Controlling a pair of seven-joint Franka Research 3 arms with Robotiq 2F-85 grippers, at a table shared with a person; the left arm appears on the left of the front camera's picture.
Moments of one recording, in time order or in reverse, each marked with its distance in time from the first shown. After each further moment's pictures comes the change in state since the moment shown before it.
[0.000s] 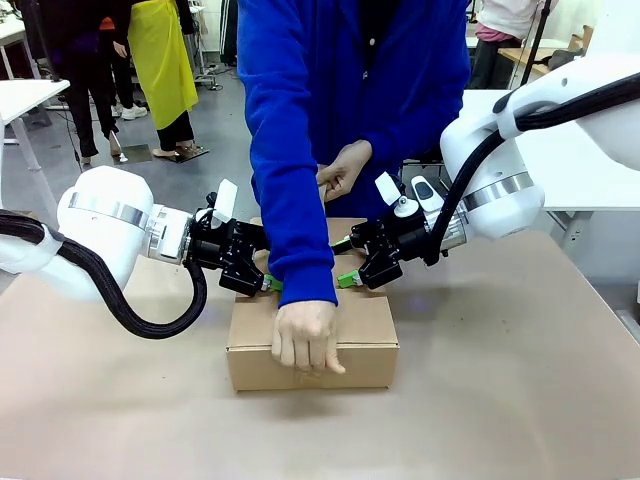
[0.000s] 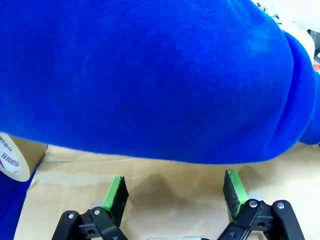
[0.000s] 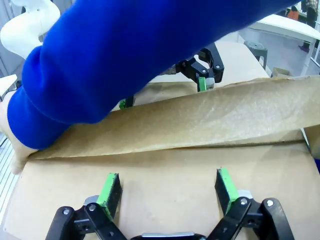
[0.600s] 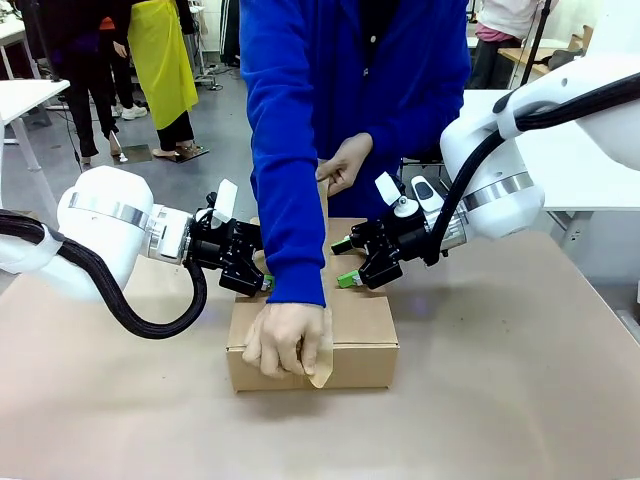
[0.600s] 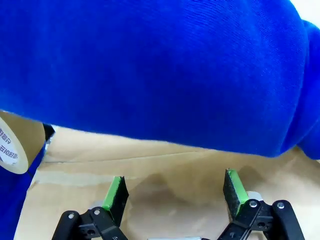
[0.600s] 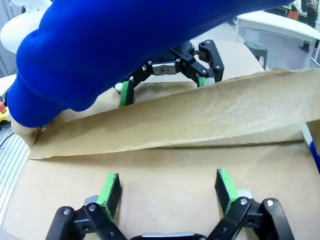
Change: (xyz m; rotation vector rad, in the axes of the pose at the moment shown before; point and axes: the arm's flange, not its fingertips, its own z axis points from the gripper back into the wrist) left arm 0.000 0.000 0.000 0.000 0.000 0.000; right arm 0.000 0.000 0.000 0.000 0.000 0.000
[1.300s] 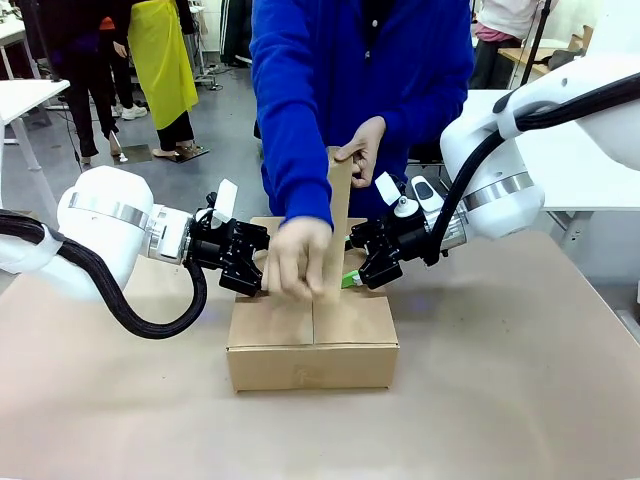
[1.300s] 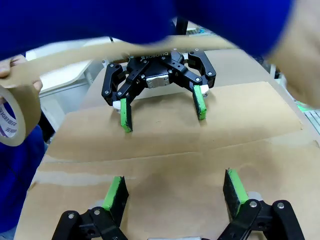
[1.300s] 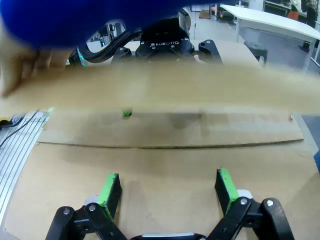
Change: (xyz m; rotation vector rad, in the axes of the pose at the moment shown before) left arm 0.000 0.000 0.000 0.000 0.000 0.000; right arm 0.000 0.000 0.000 0.000 0.000 0.000
